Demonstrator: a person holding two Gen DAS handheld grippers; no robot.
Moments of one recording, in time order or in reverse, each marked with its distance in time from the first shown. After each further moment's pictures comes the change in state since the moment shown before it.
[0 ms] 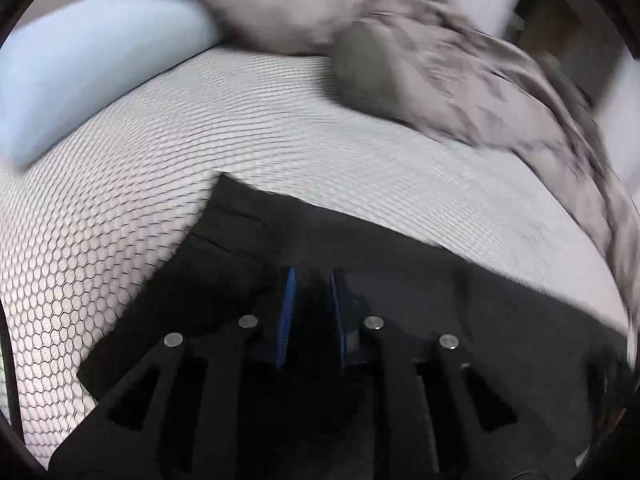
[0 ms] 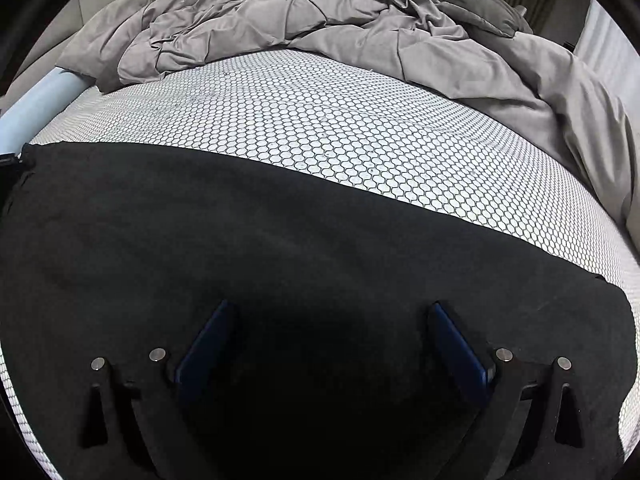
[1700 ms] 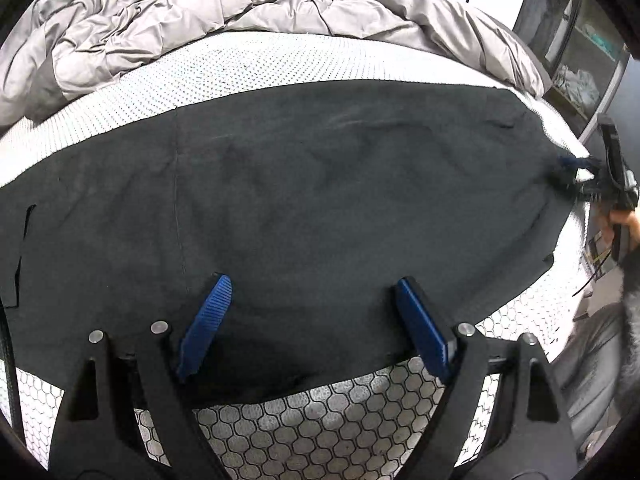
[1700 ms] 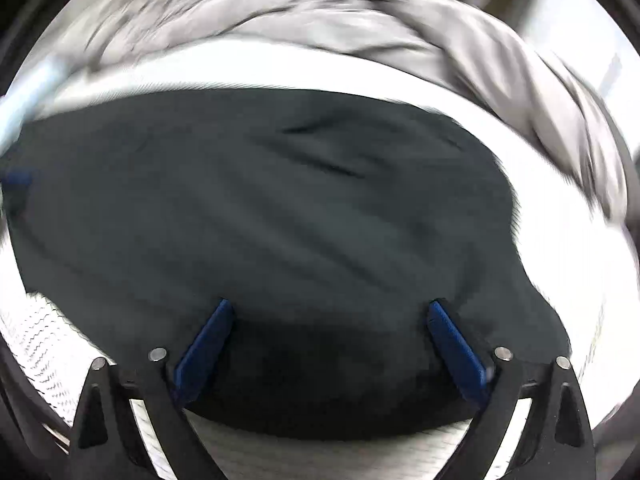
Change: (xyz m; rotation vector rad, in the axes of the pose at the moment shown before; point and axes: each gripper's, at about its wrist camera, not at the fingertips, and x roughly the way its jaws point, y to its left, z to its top) left arm -0.044 -0.248 -0.172 0.578 0.157 -0.309; right arm -0.091 -0.107 -0.135 0.098 0.015 -0.116
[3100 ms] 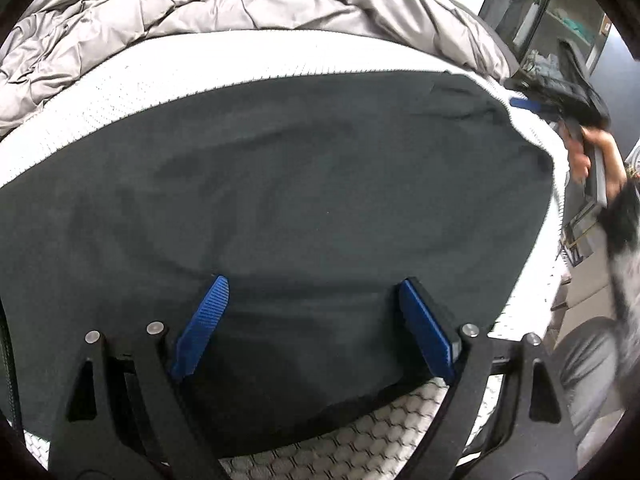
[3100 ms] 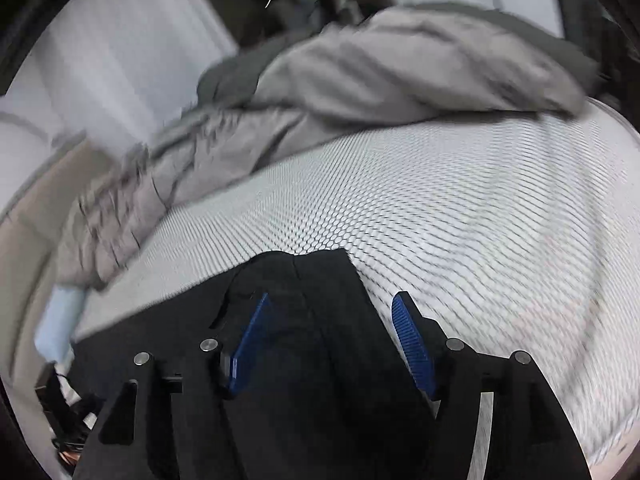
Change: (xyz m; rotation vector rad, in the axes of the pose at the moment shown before) left arm 0.047 -0.077 0.049 0.074 0.027 -0.121; right arm -0.016 -0.151 0.039 0.515 -0.156 0.237
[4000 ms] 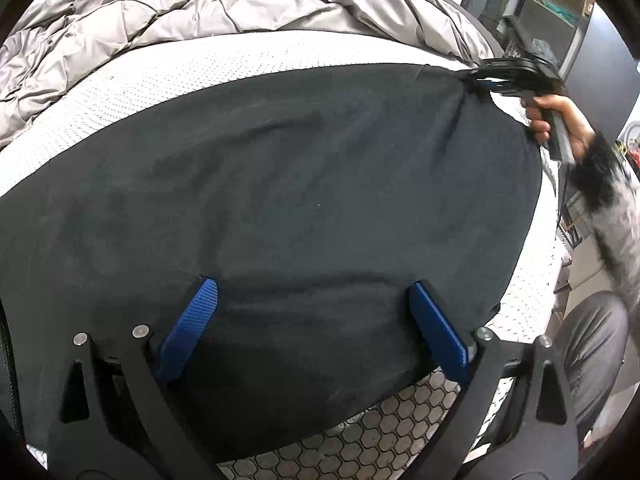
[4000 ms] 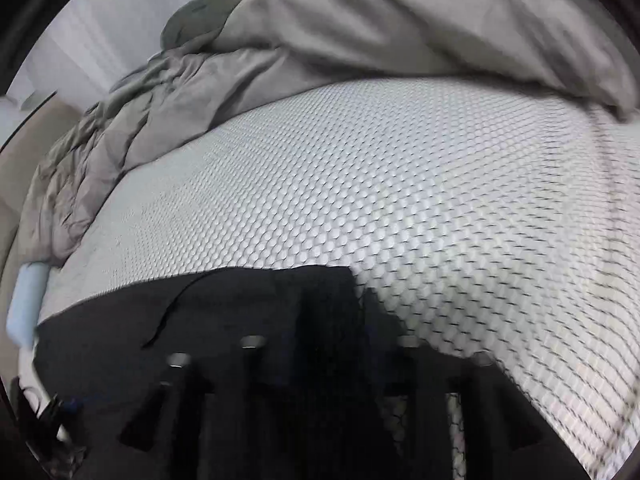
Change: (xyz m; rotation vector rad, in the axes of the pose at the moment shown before) left arm 0.001 -0.004 -0.007 0.056 -0.002 -0.022; right arm 0.080 -0.004 0.021 -0.016 0.098 -0.105
